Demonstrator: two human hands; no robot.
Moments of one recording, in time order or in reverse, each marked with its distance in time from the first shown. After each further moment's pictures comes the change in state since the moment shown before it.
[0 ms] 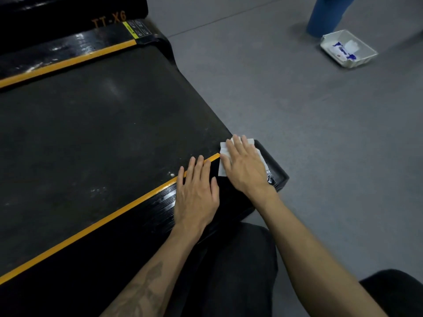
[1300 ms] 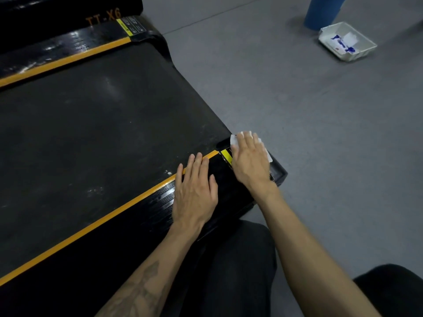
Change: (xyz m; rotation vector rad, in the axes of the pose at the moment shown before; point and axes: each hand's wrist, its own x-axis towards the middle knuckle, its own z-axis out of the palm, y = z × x) left_hand 0.000 0.001 -0.001 -0.030 0.028 0.029; right_hand 0.005 0.011 0.001 0.102 0.078 0.153
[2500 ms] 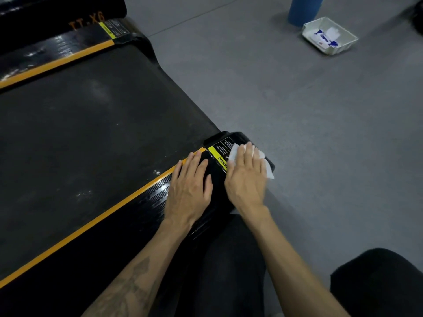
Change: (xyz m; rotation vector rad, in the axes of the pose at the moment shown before) left_hand 0.000 0.001 0.004 -0.023 0.039 0.206; right_hand -0.062 0.003 0.017 0.035 0.056 0.216
